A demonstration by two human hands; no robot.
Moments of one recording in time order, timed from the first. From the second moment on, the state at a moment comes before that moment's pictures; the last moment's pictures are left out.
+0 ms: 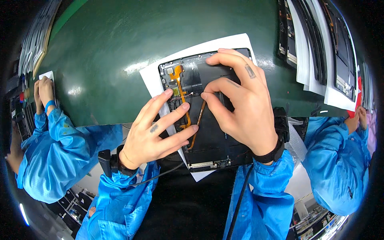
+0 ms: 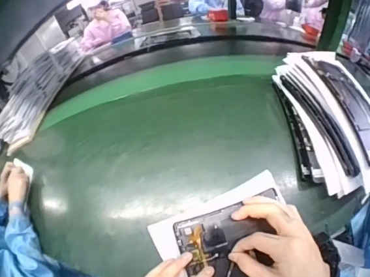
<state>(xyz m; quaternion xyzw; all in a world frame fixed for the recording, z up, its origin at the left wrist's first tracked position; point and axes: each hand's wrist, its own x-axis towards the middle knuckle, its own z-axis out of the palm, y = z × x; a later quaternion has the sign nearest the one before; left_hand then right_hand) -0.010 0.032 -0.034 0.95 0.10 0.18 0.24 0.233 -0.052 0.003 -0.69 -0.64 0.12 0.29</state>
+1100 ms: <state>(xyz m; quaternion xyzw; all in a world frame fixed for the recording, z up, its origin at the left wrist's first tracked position) -0.001 0.038 -0.026 0.96 0.10 0.14 0.21 0.234 -0.052 0.003 -0.70 -0.65 0.12 0.28</state>
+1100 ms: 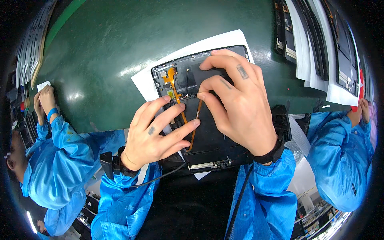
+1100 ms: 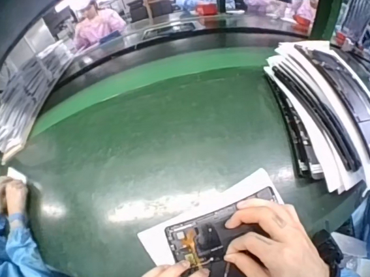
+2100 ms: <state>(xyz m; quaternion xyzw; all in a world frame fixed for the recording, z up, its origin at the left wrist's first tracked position) 0.012 0.042 -0.011 0.94 0.18 0.22 0.20 0.245 -0.059 -0.005 -0.69 -0.62 0.11 0.35</state>
